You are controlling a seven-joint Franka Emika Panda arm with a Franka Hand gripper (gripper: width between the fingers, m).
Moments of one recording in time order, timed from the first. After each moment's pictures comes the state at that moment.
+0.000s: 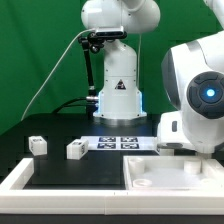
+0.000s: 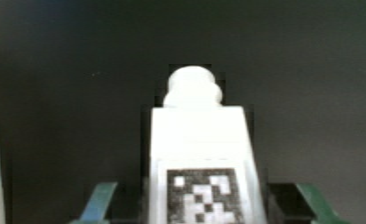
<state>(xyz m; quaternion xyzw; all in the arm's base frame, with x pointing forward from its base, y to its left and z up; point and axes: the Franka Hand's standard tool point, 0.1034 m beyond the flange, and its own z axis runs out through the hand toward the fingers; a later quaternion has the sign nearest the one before) 0.418 0.170 0.010 -0.88 0.10 0.46 0.08</state>
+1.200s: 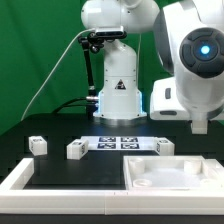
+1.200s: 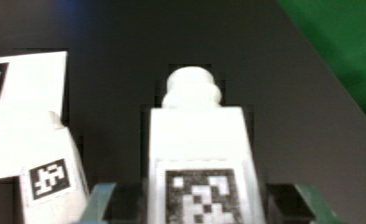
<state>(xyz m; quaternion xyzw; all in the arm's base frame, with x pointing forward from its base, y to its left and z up) 0.438 0.150 0.086 -0.87 0.08 0.48 0.09</state>
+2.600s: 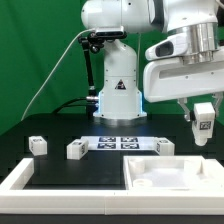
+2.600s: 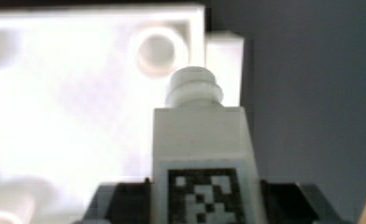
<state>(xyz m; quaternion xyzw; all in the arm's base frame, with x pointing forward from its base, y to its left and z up) 0.529 0.125 0.117 -1.00 0.00 -0.07 0.07</state>
